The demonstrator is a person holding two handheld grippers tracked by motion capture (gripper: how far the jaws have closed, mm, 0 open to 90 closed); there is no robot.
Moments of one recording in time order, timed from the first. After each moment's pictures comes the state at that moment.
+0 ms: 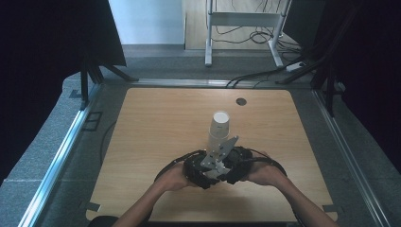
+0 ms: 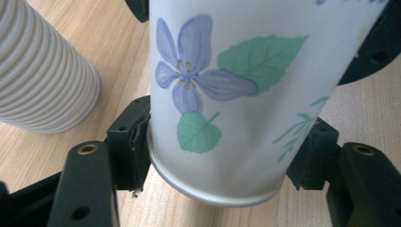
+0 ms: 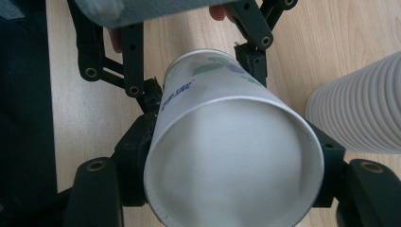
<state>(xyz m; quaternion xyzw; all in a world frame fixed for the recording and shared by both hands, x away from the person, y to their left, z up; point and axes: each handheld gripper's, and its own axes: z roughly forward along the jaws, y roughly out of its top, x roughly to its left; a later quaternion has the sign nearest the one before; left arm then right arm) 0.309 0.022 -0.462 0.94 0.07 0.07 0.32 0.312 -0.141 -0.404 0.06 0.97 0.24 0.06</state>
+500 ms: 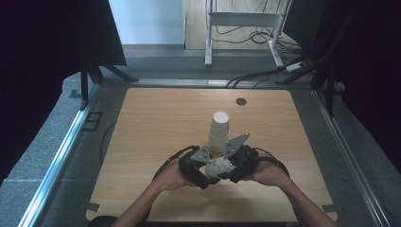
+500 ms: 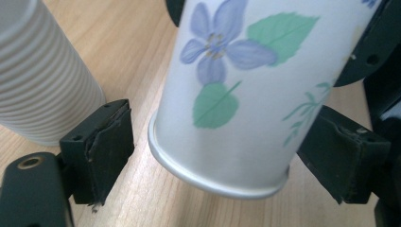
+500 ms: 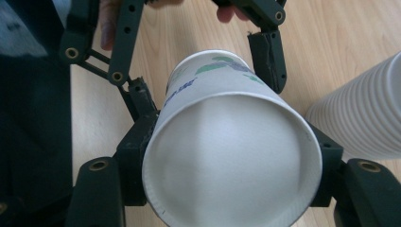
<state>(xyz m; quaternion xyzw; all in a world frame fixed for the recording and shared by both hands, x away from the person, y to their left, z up) 0.312 0.041 -0.454 0.90 0.12 0.04 0.43 0.312 -0.158 -0.396 0.08 0.95 0.31 0.04</state>
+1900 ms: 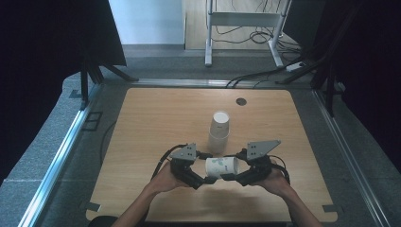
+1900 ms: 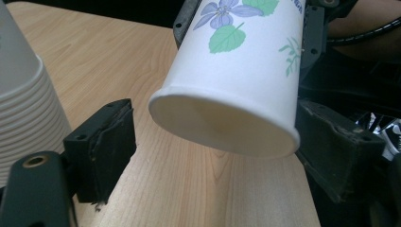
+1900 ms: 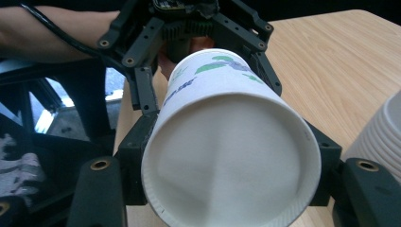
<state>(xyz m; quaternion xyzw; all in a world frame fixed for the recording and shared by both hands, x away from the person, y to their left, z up) 0.306 0.067 -0.451 0.83 0.09 -0.02 0.55 0.303 -0.201 -0.419 0.09 0.85 0.52 0.00</state>
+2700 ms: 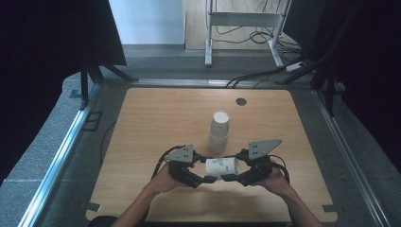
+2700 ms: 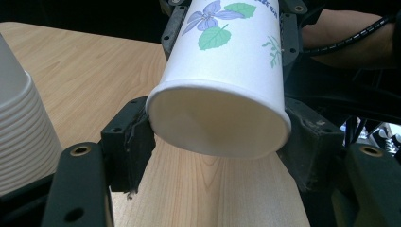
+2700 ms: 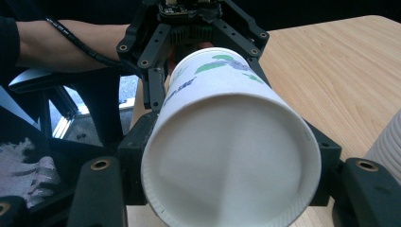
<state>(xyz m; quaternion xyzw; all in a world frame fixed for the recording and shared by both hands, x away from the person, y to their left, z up) 0.303 0.072 -0.452 0.82 0.07 -0.02 0.57 0.306 -0.203 -0.422 0.08 0.84 0.54 -0.02</state>
